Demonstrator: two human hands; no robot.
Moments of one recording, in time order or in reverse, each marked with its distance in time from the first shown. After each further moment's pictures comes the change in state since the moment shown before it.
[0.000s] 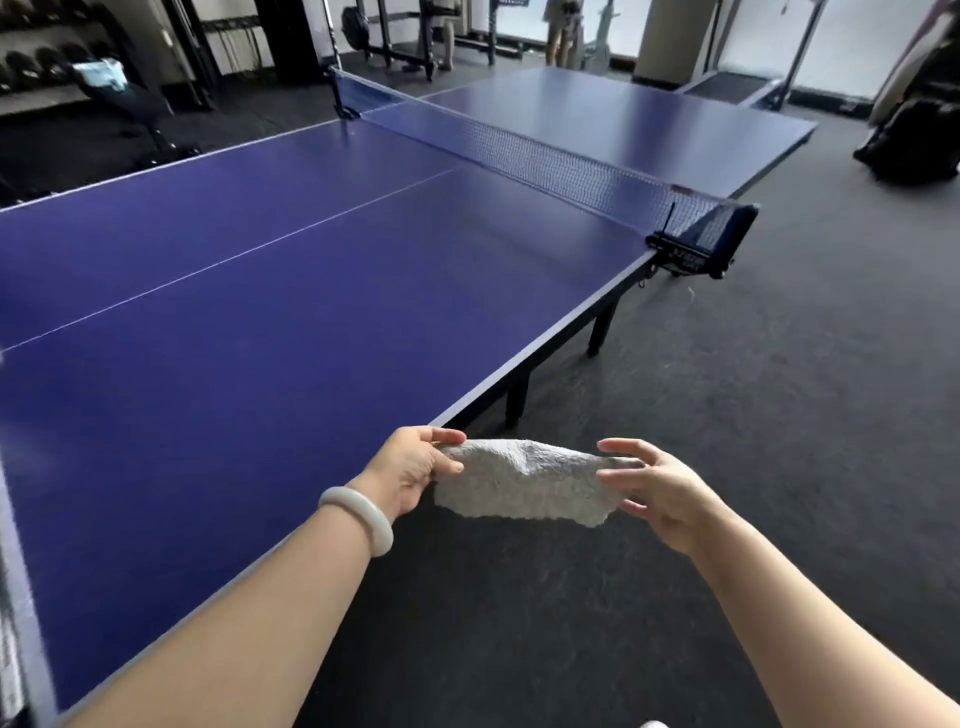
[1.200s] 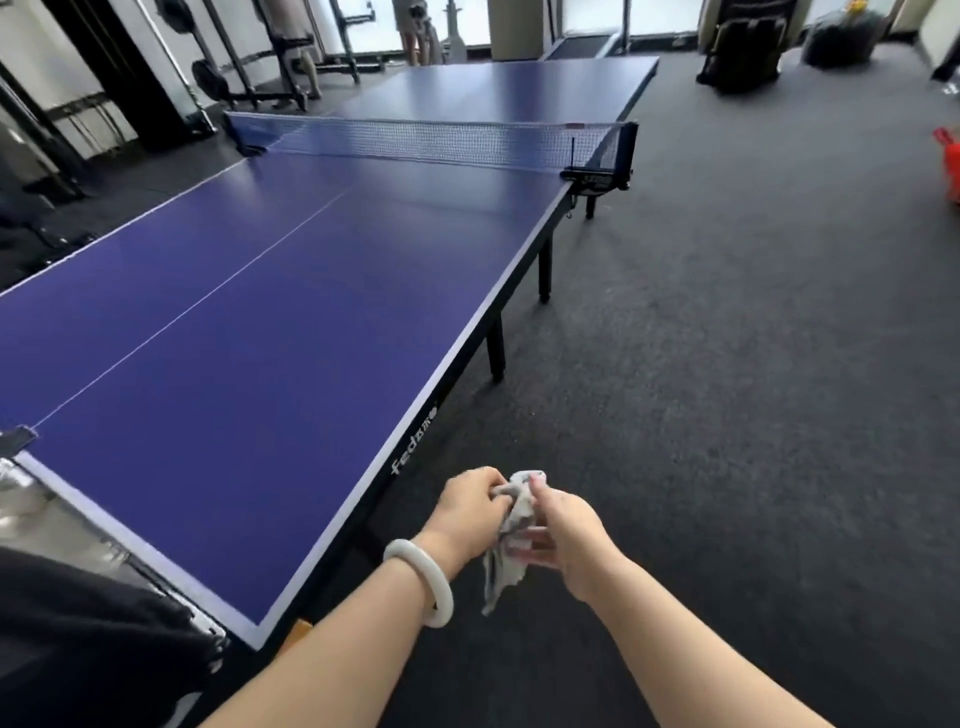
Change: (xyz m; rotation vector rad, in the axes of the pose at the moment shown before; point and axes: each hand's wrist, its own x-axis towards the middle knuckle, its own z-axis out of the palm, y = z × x) left_hand -0.183 -0.124 -0.092 1.008 -0.224 0.343; right_hand -0.202 0.161 0.252 0.347 0.190 0.120
